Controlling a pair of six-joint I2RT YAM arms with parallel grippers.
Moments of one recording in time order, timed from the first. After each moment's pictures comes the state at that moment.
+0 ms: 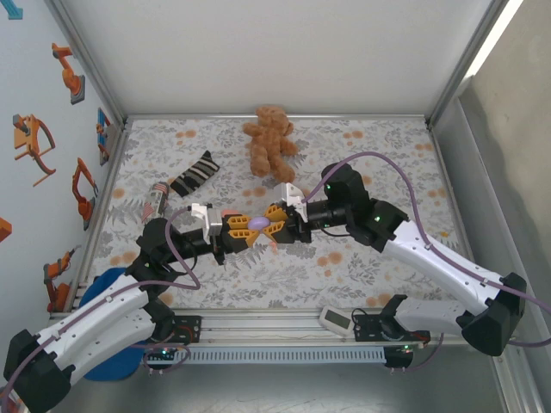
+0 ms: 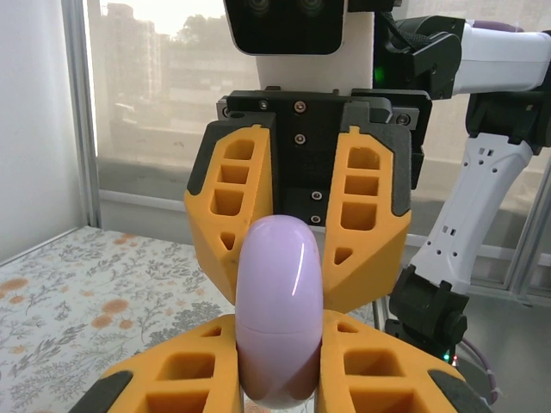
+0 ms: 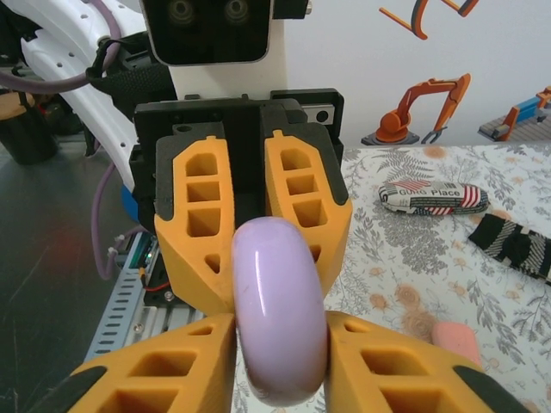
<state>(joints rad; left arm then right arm) -0.74 0.73 0.42 0.45 0.68 -0.15 0.83 1.16 1.08 -0.33 -0.77 -0.27</state>
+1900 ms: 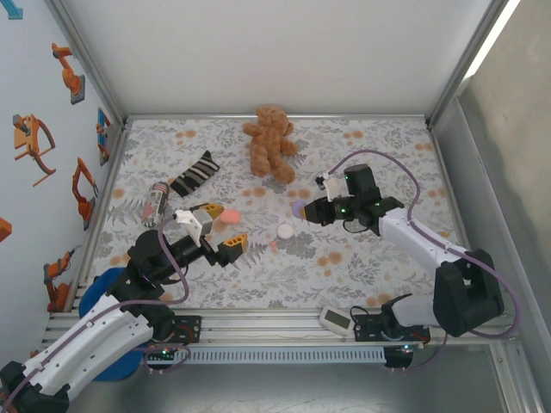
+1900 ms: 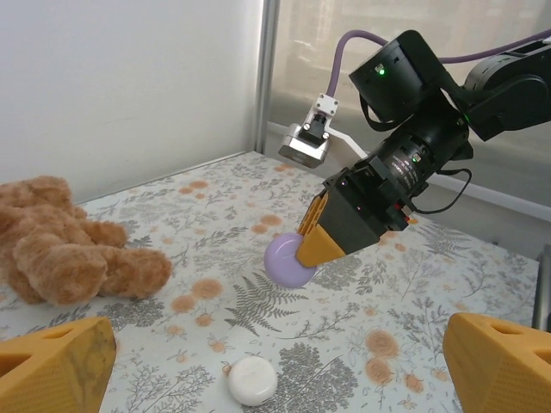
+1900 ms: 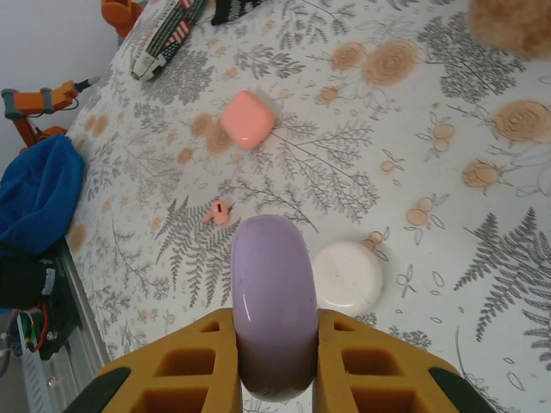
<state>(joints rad) -0.75 0.47 0.39 0.02 0.22 -0.08 0.40 1.36 0.83 -0.28 -0.69 0.14</state>
